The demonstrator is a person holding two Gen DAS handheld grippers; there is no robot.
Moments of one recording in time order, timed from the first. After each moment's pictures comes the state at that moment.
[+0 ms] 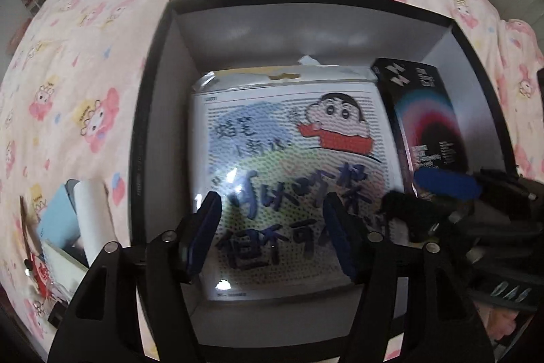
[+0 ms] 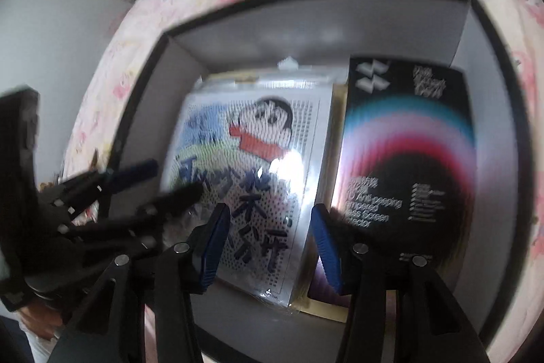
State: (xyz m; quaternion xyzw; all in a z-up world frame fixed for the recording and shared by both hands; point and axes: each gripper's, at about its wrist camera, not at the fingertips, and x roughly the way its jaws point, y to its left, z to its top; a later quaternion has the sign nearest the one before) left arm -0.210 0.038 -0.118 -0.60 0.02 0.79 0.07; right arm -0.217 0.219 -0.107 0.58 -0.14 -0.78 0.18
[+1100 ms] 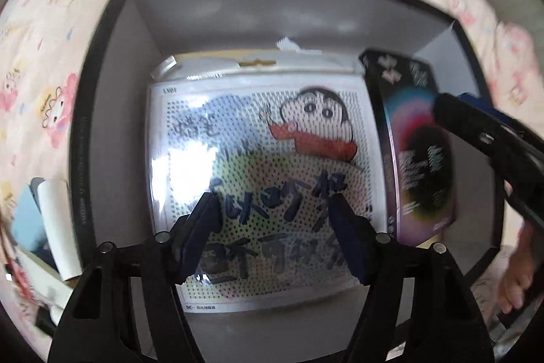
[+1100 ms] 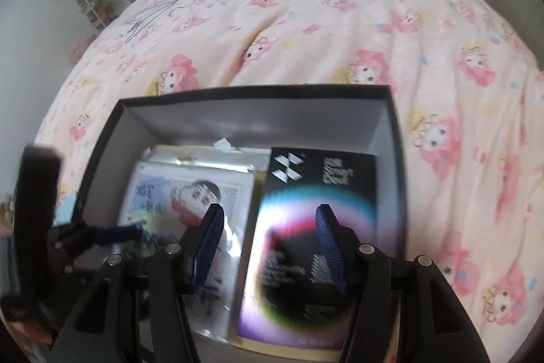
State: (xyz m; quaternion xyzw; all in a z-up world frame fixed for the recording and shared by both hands) left arm -0.255 0.053 -0.142 -0.65 -0.03 0.75 0.10; right arm -0.260 0.238 -0.080 0.54 -0.08 -0.83 0.08
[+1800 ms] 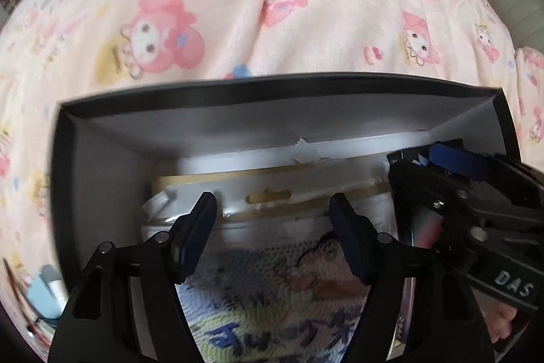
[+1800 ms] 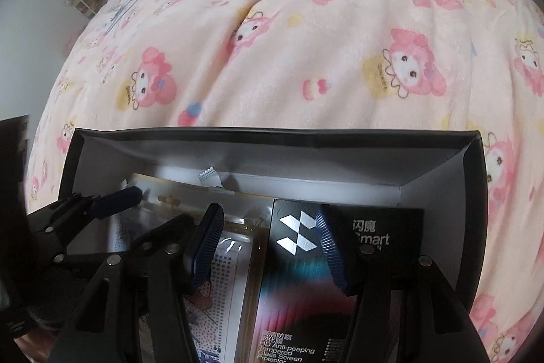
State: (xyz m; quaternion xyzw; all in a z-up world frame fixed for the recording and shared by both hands) left arm -0.352 0.080 -0.182 -0.63 -0.01 0.77 0.10; right arm -0.338 0.233 -0.126 0.59 -0.10 -0.80 0.09
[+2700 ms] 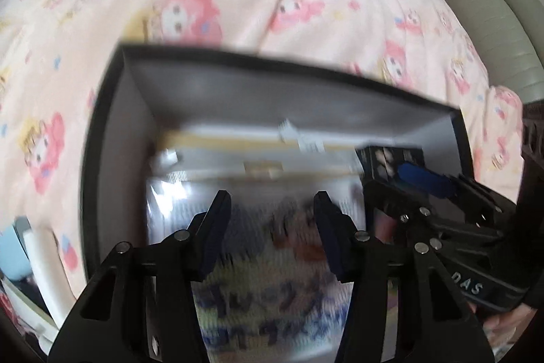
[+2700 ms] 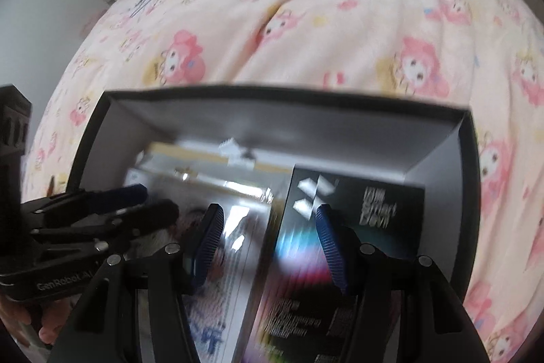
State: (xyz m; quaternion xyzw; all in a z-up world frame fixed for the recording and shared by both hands) left arm -0.306 0.037 -0.137 -0.60 -0.09 0.79 0.10; right arm -0.315 0.221 -0.116 0.56 -0.06 -0.81 0.13
